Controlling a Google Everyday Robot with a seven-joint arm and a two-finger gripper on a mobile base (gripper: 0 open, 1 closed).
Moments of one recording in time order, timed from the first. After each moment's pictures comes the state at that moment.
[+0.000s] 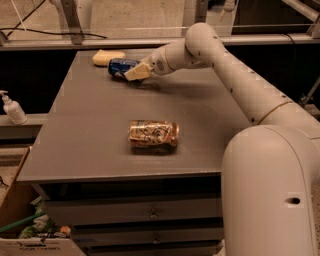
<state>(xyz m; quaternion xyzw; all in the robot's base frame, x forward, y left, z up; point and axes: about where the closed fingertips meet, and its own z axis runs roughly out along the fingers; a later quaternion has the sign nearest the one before) 0.809 0.060 0.834 -0.45 0.73 0.28 0.43</state>
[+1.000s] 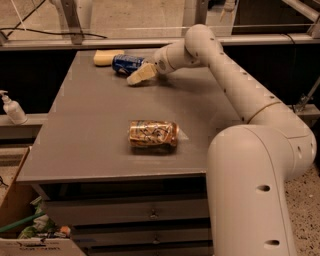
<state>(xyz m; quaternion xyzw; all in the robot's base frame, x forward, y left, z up) 0.845 0.053 0.818 -0.45 0.74 0.25 0.44</state>
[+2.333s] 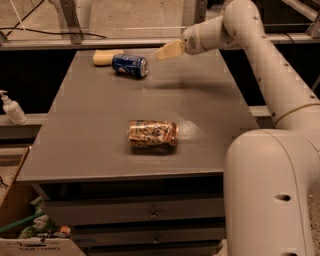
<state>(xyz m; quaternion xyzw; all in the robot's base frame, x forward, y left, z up) 0.836 -0.041 0.893 -0.38 0.76 0.27 0.45</state>
